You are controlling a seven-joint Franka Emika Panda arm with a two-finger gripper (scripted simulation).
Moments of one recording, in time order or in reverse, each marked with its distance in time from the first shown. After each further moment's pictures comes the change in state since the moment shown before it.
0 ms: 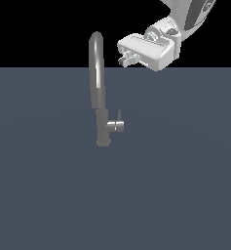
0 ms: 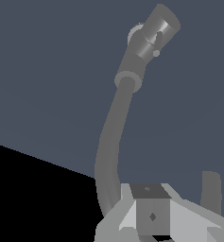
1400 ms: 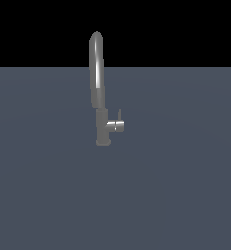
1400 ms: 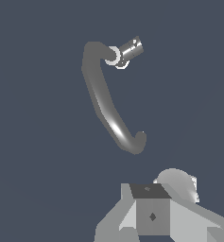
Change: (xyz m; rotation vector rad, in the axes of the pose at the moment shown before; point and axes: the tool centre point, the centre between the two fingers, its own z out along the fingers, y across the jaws) arm -0.185 0.057 -0.001 -0.430 0.483 -0.435
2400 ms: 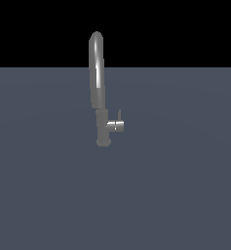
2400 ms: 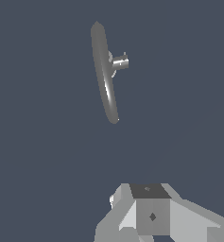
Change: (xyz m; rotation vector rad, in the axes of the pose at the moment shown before) arm -0.114 0.024 -0.011 -0.249 0.285 -0.263
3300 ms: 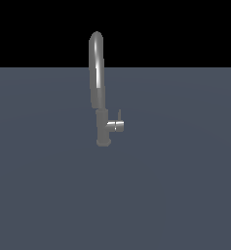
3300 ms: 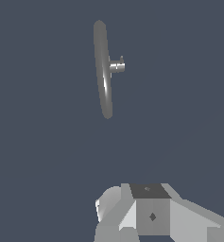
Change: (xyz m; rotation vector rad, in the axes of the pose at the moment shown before) arm -0.033 0.004 -0.006 -0.072 0.082 -0.076
